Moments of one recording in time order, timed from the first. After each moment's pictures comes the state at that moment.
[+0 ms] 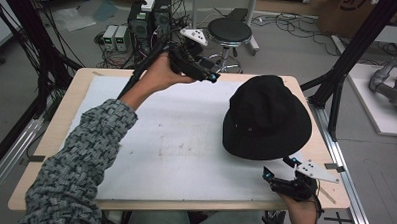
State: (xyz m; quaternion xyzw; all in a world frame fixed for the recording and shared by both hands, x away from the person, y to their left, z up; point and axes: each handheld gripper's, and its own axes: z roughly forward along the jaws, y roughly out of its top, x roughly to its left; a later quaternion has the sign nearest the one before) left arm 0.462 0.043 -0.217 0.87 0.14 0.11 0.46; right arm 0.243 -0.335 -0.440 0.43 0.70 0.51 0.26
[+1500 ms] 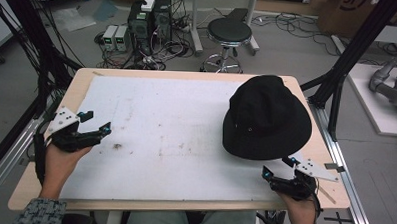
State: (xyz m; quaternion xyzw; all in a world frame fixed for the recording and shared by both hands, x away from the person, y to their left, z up) left arm 0.306 0.291 -0.384 0.70 0.40 0.33 0.49; right arm 0.246 -0.335 -0.441 0.43 0.70 0.51 0.25
